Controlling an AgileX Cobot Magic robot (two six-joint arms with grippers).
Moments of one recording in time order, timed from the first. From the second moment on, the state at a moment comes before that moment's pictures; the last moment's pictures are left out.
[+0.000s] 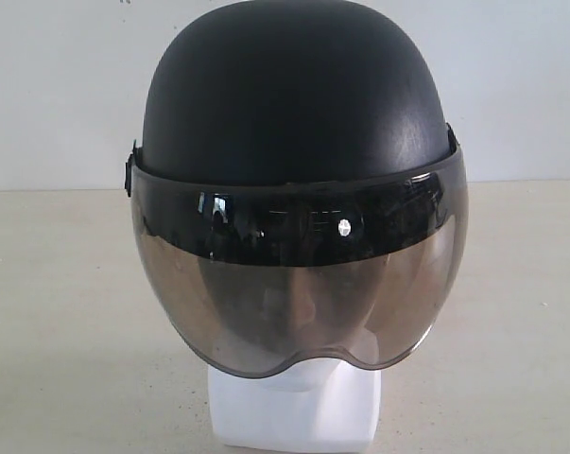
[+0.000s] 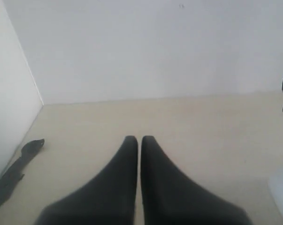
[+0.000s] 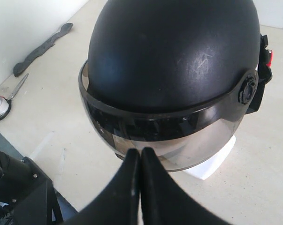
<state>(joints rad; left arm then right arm) -0.15 0.23 -1.09 0.33 1.22 -0.13 0.56 0.80 -1.27 0.30 1.15 0.05</state>
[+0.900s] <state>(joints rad) -0.15 0.01 -0.28 0.34 0.52 -0.39 0.56 0.80 -1.27 0.30 1.14 0.05</state>
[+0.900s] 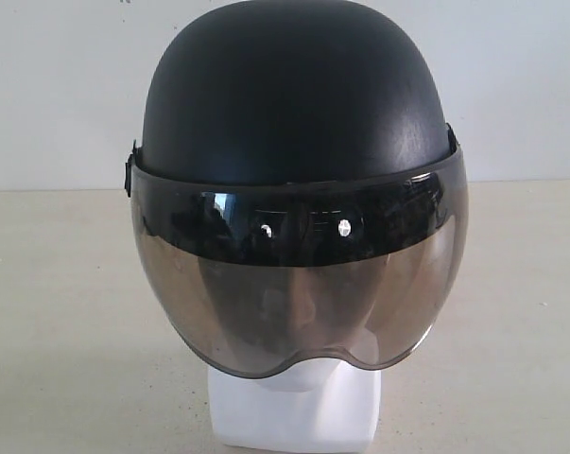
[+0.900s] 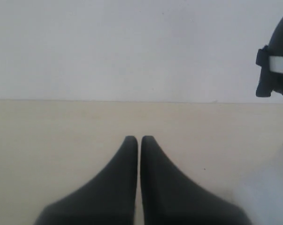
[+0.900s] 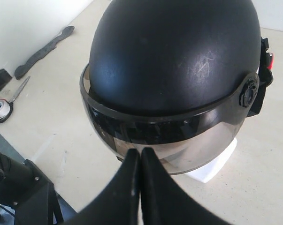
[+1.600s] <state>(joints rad) -0.04 0.00 0.00 0.32 -0.27 -1.07 0.56 0.80 -1.27 0.30 1.14 0.05</state>
